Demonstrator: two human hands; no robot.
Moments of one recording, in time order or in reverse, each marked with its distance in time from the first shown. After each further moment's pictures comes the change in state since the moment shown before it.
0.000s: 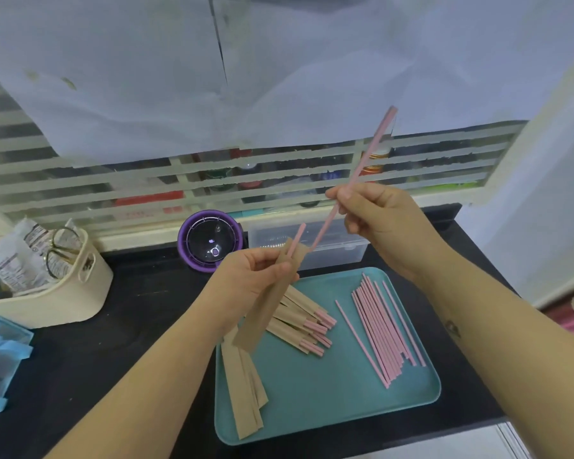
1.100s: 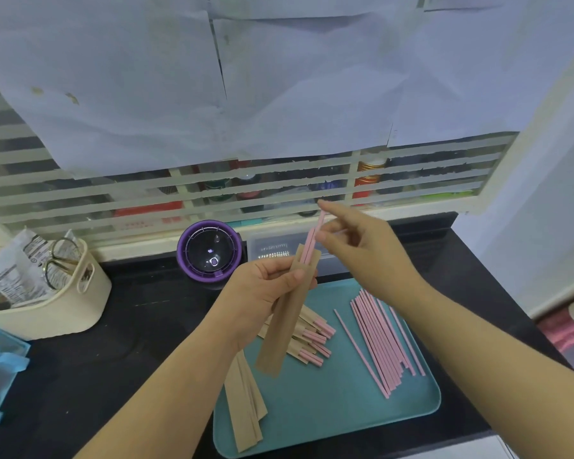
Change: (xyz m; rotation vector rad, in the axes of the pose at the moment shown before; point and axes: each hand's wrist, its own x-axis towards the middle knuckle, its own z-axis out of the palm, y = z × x) left_hand 0.003 0.002 0.016 -0.298 -0.065 -0.007; right_hand -0.009 0.014 0.018 -0.409 0.061 -0.149
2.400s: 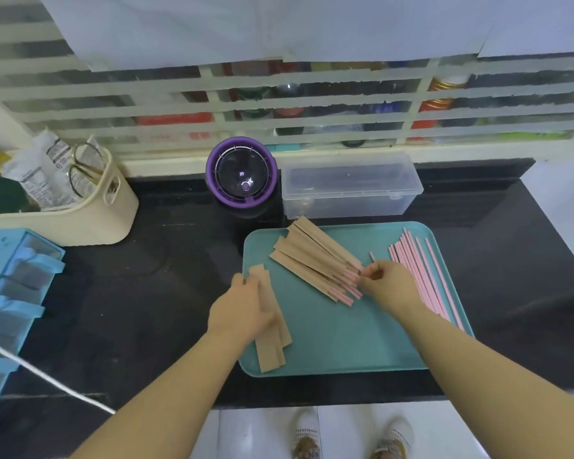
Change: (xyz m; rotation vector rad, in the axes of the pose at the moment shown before) left_hand -0.013 -0.162 -0.071 1.279 0.232 -0.406; right_hand -0.055 0.153 0.079 -0.248 -0.121 0.641
